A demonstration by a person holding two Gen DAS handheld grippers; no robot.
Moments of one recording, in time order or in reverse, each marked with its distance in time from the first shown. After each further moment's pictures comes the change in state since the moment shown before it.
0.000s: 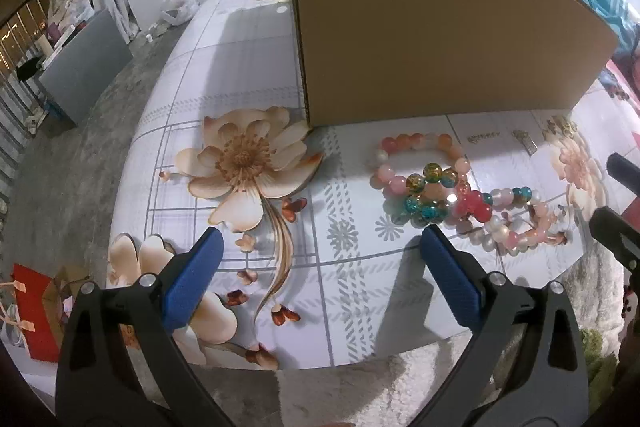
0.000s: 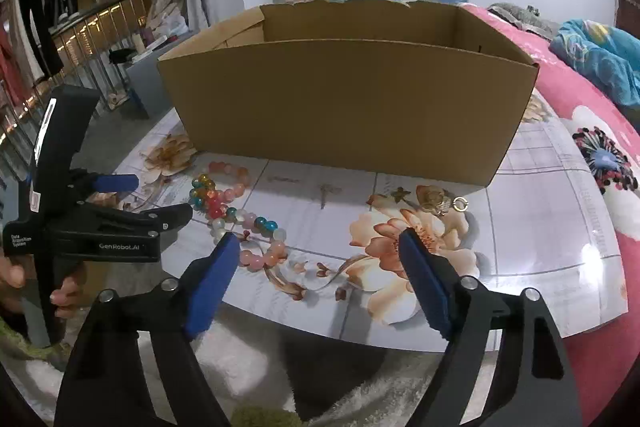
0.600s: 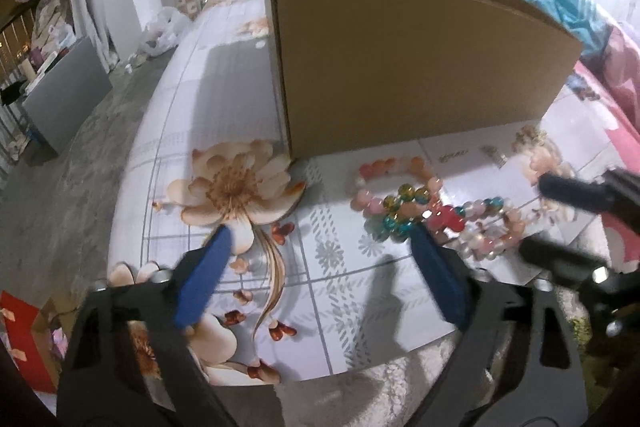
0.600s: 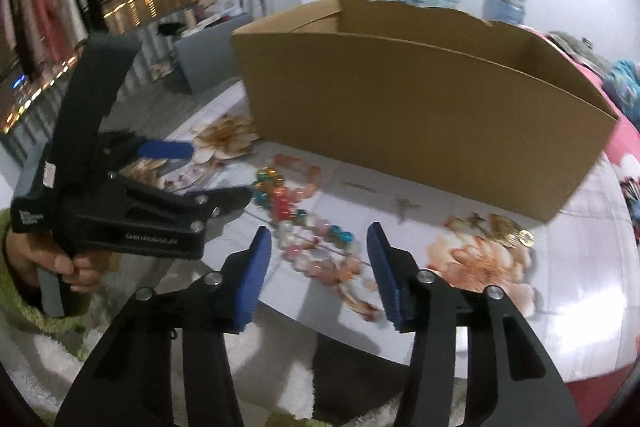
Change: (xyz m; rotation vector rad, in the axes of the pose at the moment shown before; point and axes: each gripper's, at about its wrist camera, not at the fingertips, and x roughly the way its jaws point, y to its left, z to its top) left arm -0.015 0.002 -0.005 0.059 -0.131 -0.108; right arm 0.017 0.045 0.004 -0.189 0.020 0.137
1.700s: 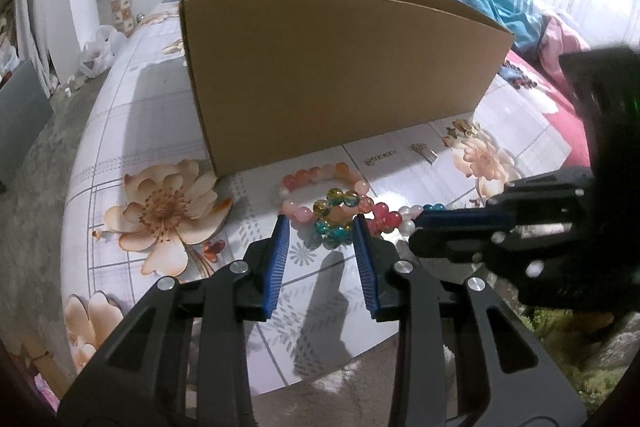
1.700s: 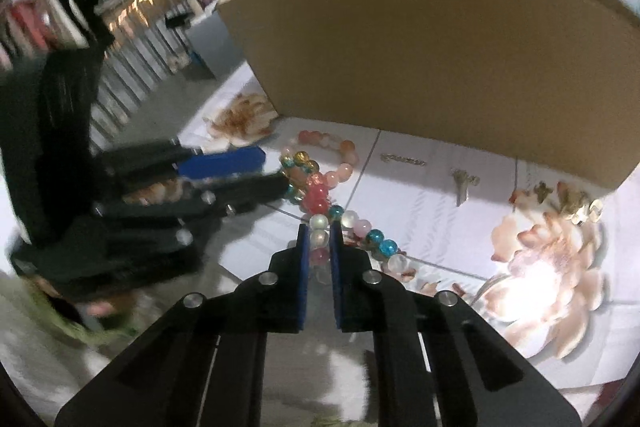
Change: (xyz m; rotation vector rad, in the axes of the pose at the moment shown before) left arm 0.002 -0.015 -0.001 0.096 -0.038 -0.221; right arm 0.028 -0.023 0.004 0.236 0.134 0.209
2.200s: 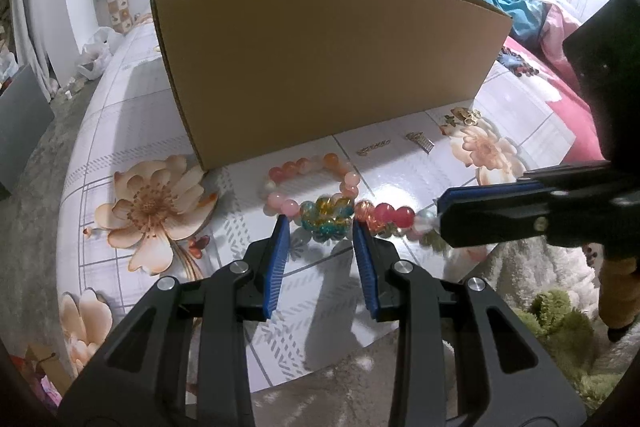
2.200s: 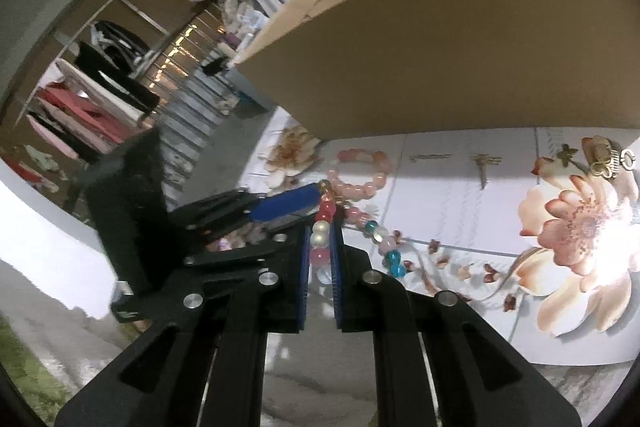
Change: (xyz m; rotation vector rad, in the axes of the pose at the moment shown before) left arm 0.008 -0.010 -0.002 0.018 0.024 0.017; right arm -0.015 -0.010 0.004 0.159 -0.046 0.276
